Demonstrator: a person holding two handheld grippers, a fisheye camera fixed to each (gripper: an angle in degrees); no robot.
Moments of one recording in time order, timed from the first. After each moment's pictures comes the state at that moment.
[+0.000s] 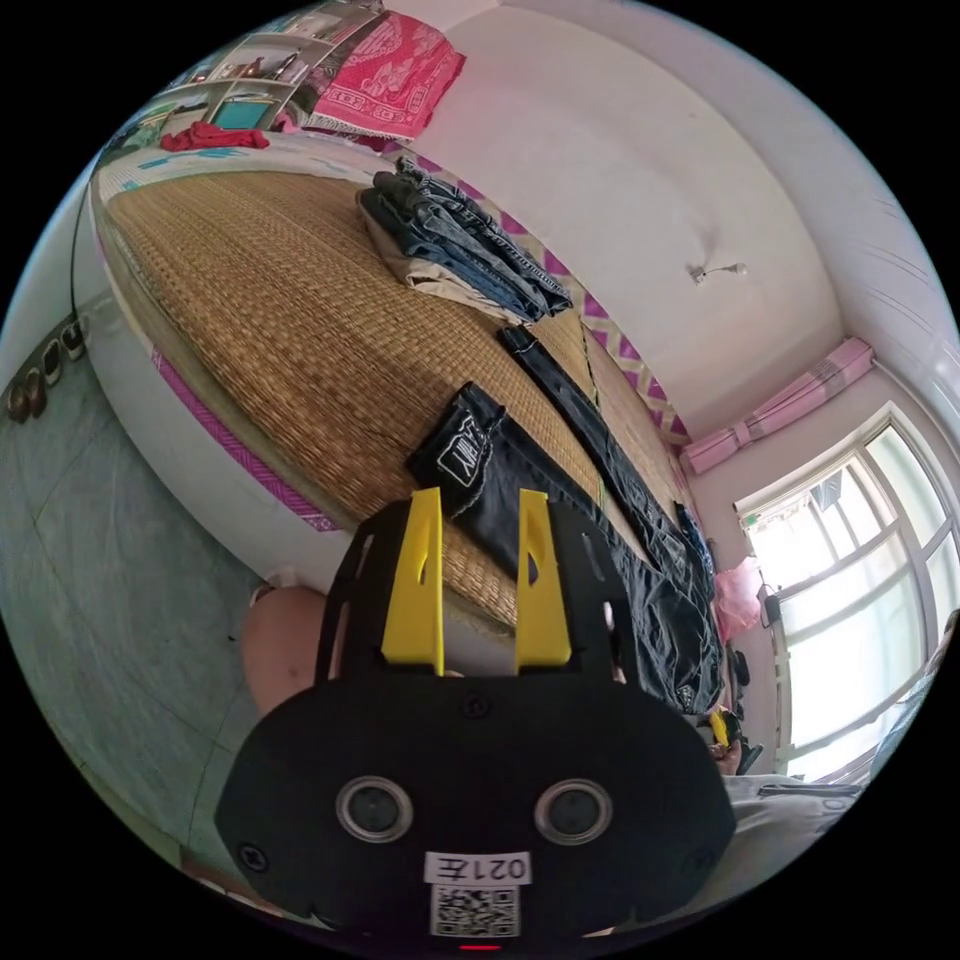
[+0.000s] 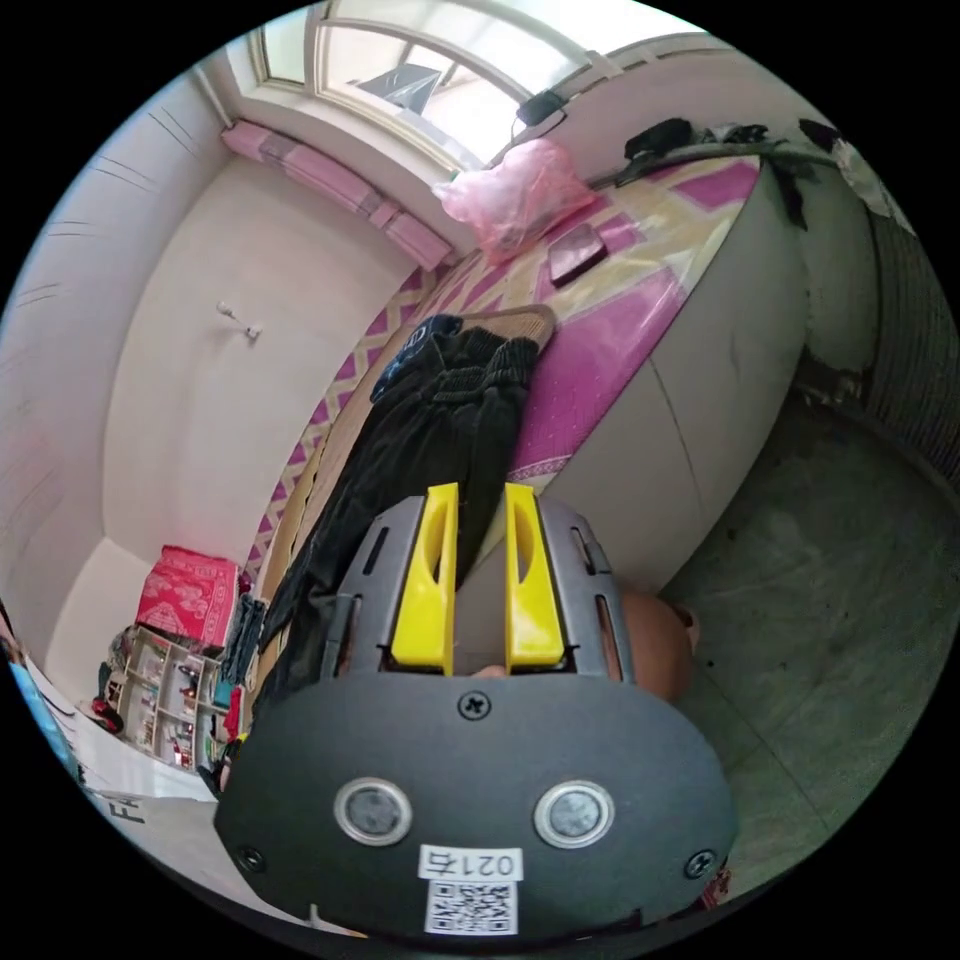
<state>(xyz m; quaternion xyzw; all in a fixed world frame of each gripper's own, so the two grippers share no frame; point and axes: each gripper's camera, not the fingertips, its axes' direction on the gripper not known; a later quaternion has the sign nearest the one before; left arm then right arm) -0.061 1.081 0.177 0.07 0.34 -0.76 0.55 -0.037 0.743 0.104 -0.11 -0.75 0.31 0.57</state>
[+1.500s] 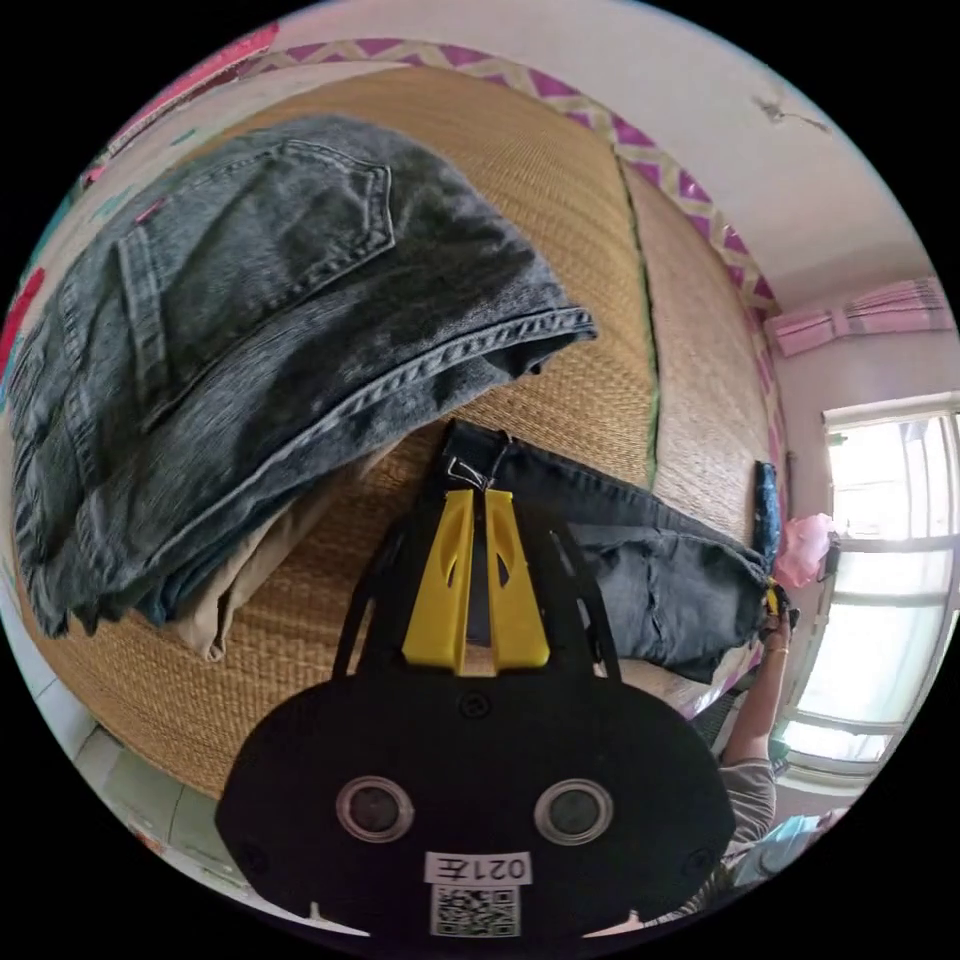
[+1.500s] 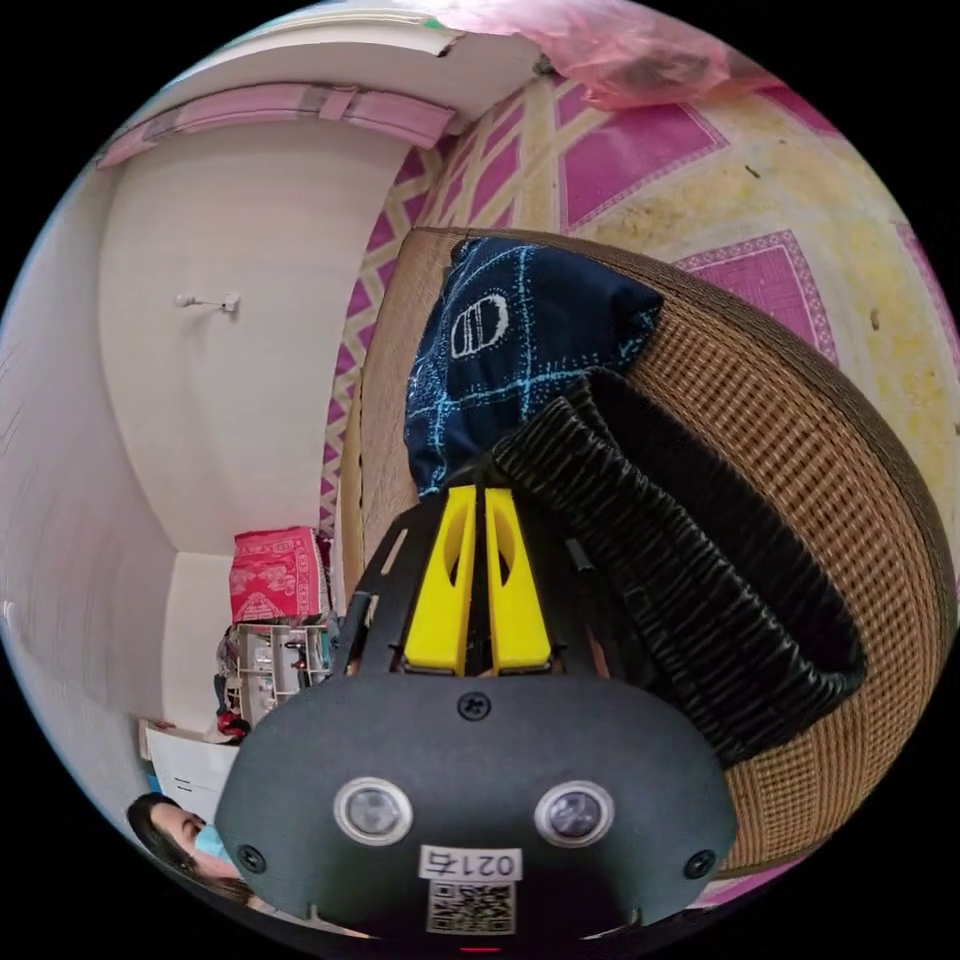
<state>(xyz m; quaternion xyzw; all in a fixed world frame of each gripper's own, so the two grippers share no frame) -0.296 0.792 0.599 -0.15 0.46 -0.58 0.65 -0.298 0.373 0.194 -0.25 -0.84 0.21 0.44</state>
